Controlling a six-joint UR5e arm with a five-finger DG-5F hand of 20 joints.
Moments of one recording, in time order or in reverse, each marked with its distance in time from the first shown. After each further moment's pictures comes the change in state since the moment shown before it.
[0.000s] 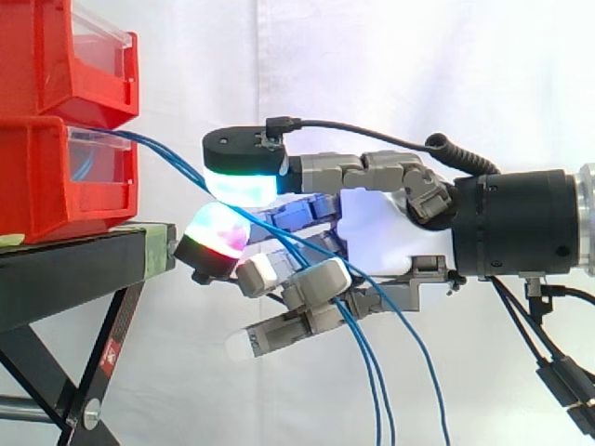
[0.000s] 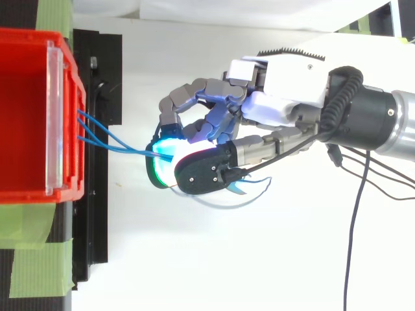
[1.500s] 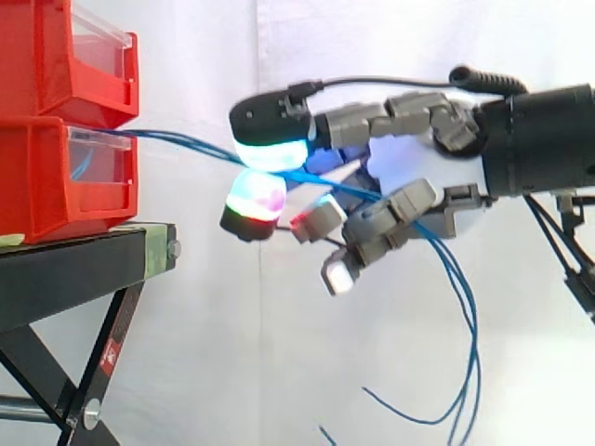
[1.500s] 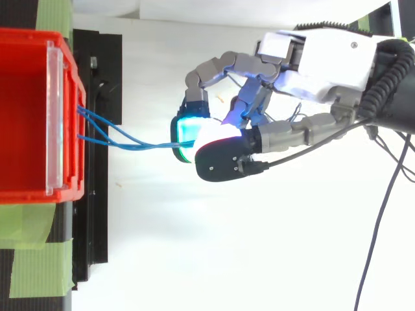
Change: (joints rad) arm -0.003 0.104 0.039 -0.193 0.048 -0.256
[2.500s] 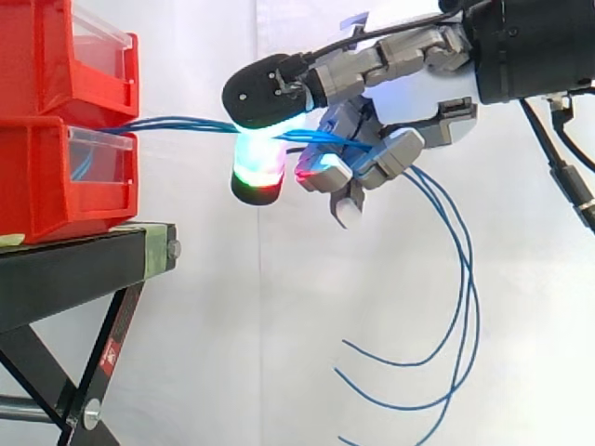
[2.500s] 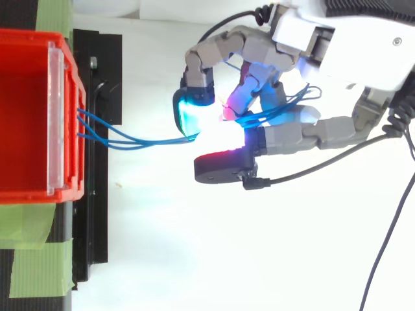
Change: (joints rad) arm 0.006 0.041 0.121 -0.172 0.000 -0.462
